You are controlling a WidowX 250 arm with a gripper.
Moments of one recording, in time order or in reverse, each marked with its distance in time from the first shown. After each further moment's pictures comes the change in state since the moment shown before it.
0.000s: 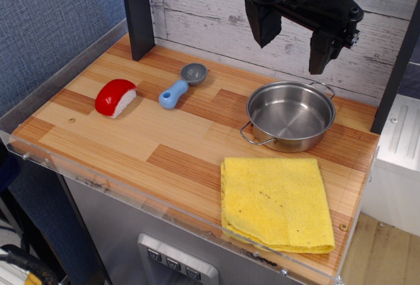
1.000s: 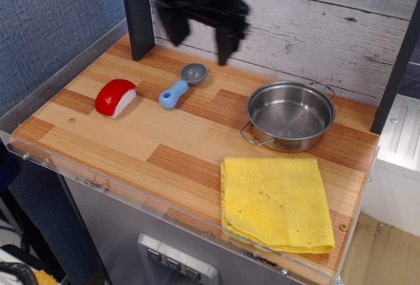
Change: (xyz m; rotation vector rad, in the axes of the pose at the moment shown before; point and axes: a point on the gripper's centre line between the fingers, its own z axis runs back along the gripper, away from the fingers) arm -0.037 0.102 -0.021 0.070 0.059 0.201
